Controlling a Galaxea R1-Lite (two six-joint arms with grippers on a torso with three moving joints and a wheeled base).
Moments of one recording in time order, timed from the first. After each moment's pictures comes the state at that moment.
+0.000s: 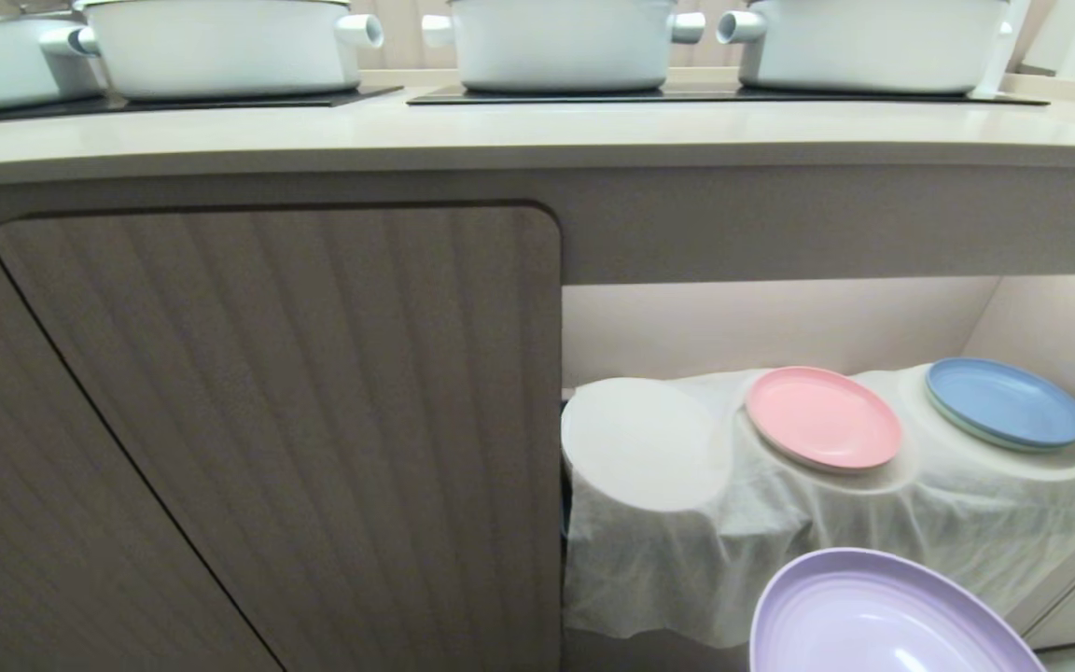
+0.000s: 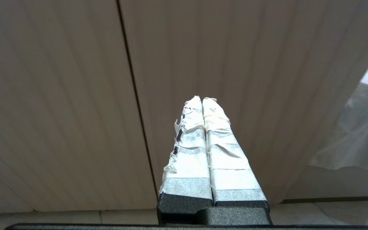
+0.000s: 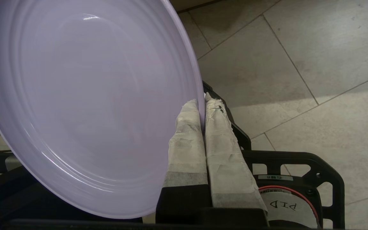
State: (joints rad) left arm 0.00 0.00 0.00 0.00 0.00 0.00; right arm 0.12 1.01 -0.49 0.47 0.15 0.38
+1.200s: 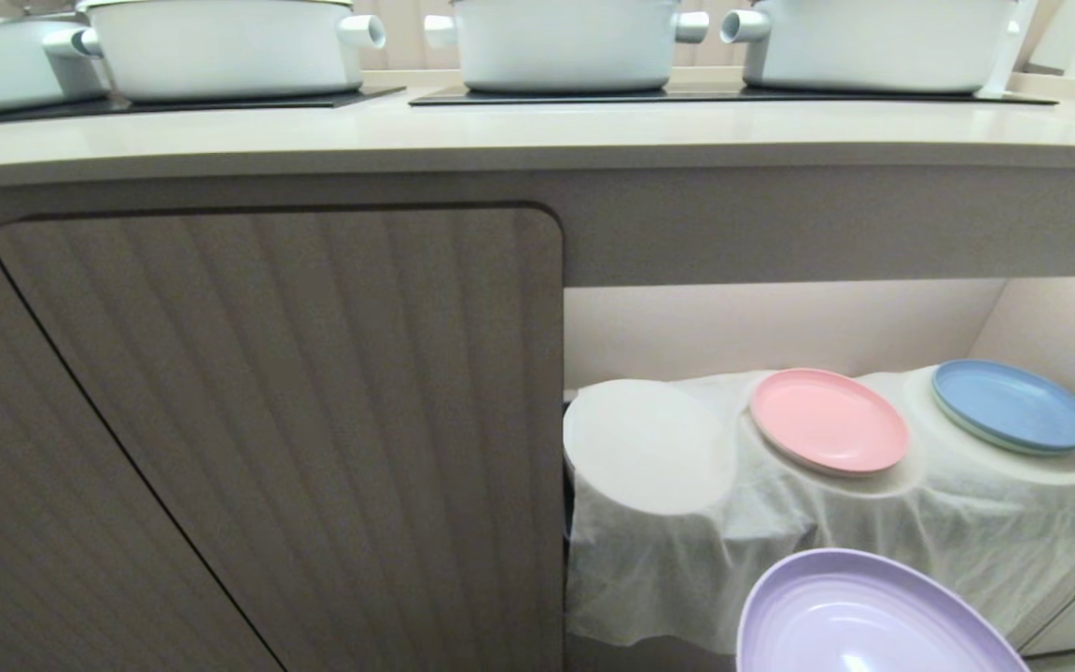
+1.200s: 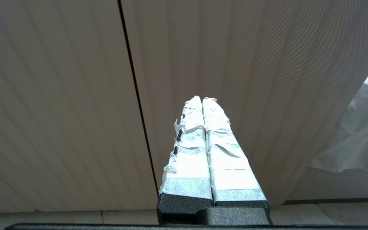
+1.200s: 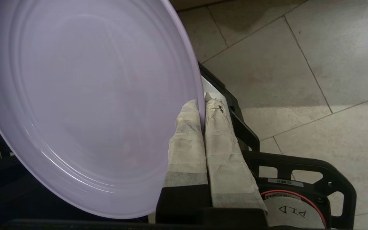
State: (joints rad) left arm 0.00 0.00 0.00 0.00 0.00 0.00; right arm 0.12 1.04 -0.50 0.46 0.23 0.33
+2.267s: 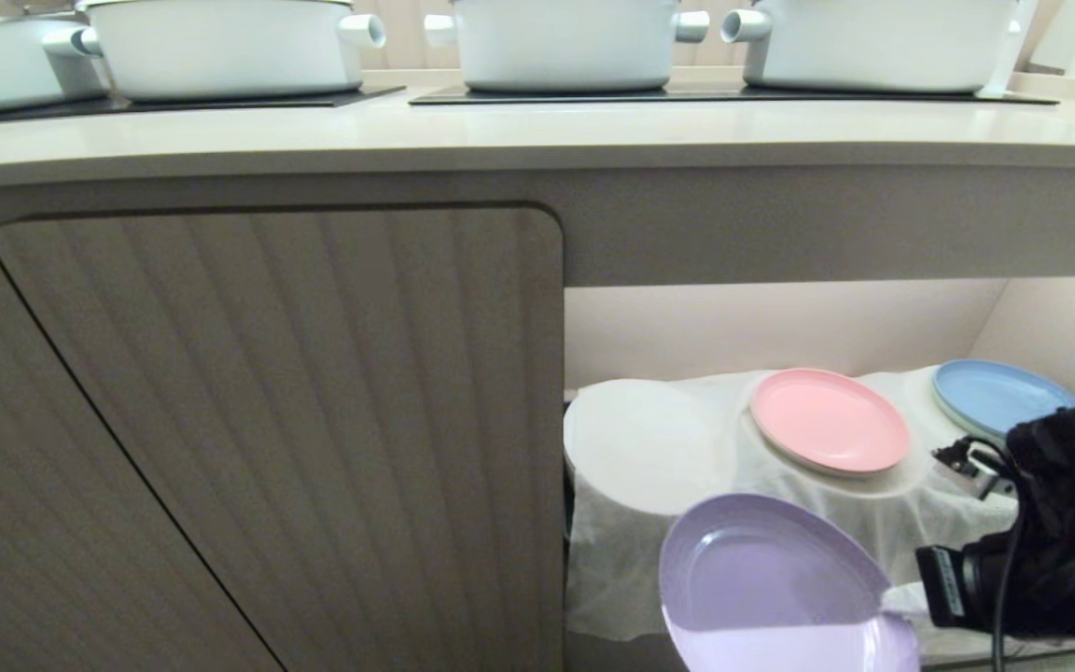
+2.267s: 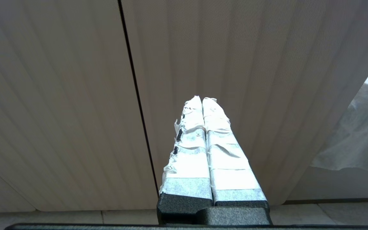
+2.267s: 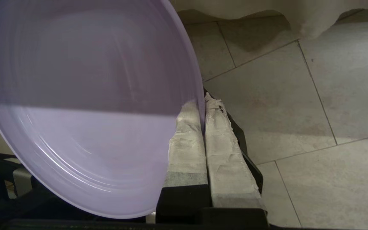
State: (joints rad) left arm 0.00 0.00 0.00 0.00 0.00 0.00; right arm 0.19 1.51 -0.58 0.10 0.23 0.33
